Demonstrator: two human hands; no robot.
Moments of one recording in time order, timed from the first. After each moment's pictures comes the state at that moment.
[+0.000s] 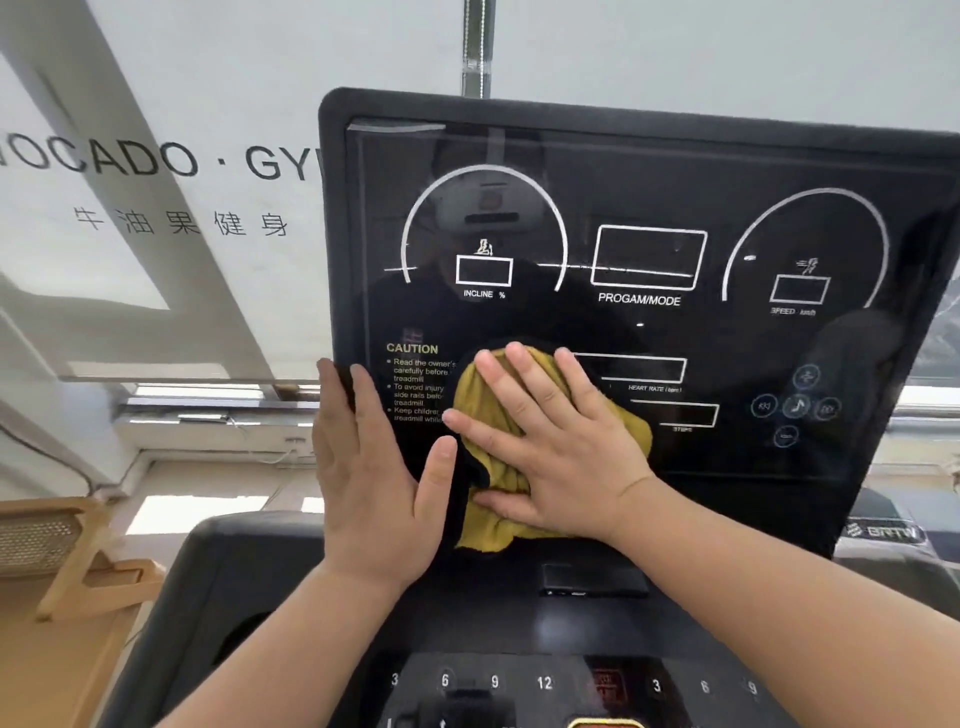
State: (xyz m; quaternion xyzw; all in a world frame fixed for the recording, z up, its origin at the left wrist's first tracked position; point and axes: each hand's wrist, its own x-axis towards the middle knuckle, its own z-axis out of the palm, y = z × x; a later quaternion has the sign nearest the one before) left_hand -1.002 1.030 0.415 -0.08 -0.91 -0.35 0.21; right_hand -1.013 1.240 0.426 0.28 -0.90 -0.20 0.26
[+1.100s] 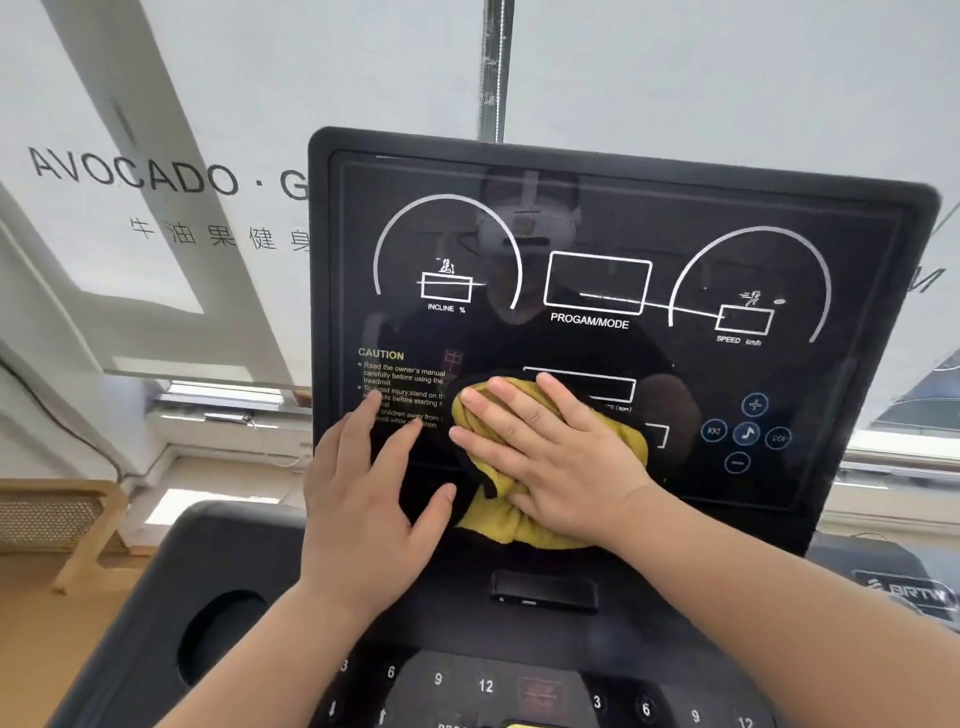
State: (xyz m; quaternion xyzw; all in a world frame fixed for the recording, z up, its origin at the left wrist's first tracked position) left_hand -0.974 1.050 0.413 -0.11 -0.94 -0.21 0.23; right_hand -1.011 1.291 0.429 0.34 -0.87 -0.27 0.25
